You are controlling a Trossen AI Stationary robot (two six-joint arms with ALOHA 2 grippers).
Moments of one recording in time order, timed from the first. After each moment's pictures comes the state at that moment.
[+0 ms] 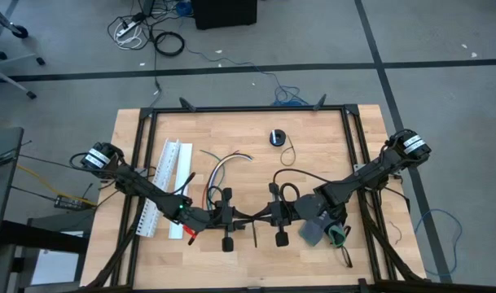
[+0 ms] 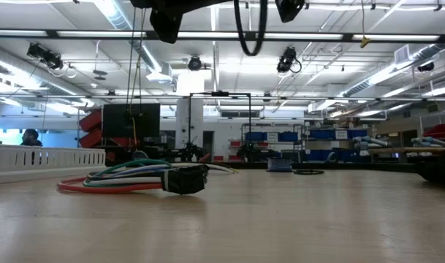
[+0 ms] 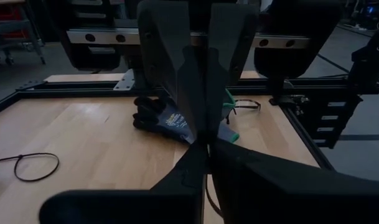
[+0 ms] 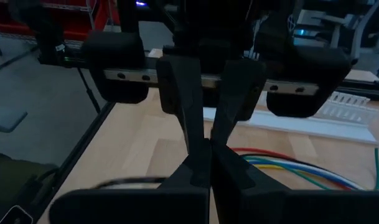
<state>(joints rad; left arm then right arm) -0.50 1.66 0.86 0.61 -0.55 -0.11 0.47 1.57 0.96 0.38 0.38 0.04</state>
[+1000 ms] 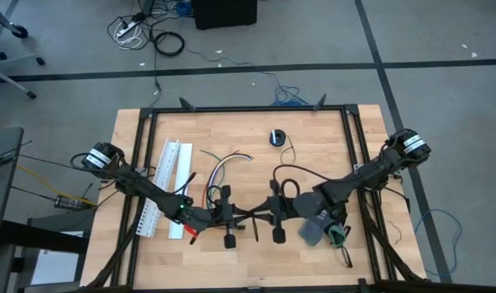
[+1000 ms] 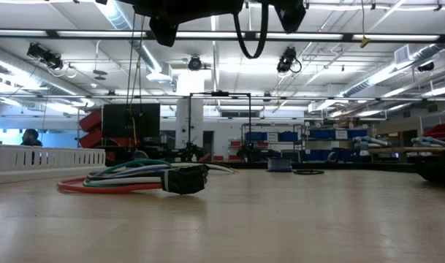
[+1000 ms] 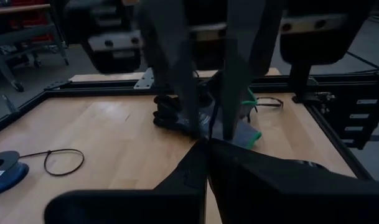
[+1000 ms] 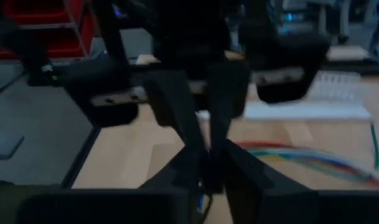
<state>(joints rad) -0.51 1.67 0.86 0.61 -0.62 -0.08 0.45 1.57 0.96 0.34 0.41 0.19</state>
